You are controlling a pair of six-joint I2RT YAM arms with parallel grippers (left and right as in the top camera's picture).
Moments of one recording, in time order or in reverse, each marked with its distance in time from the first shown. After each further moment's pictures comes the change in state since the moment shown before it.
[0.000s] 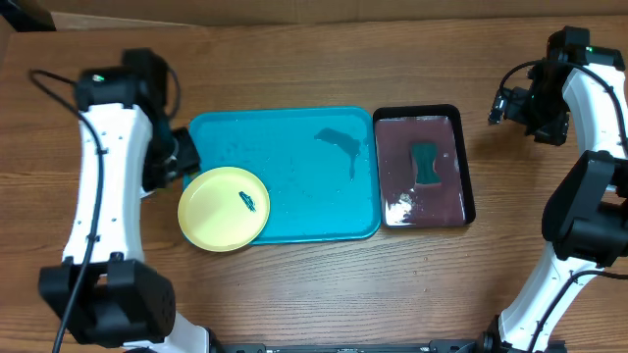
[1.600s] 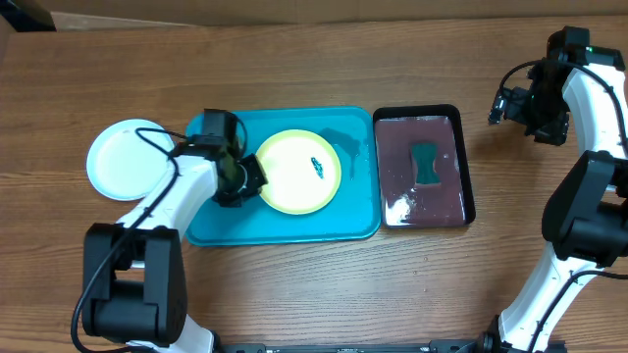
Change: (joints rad) left arm -0.190 0.001 -0.608 0.913 0.294 -0.151; right arm 0.000 0.000 0.000 0.001 0.000 0.000
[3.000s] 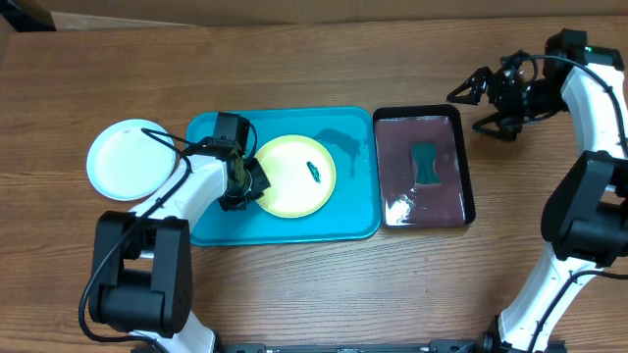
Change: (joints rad) left arm -0.035 0.048 -0.005 0.007 -0.129 -0.077; right arm 0.013 -0.003 0.000 -0.070 -0.721 -0.043
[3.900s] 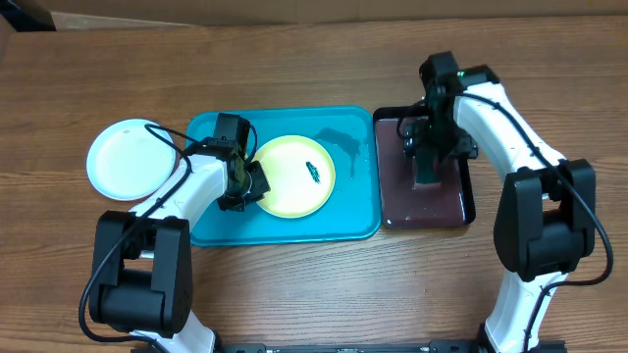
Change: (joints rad) left arm 0.000 0.000 0.000 -0.014 0.000 0.096; right arm 0.421 -0.097 -0.266 0.163 0.864 0.156
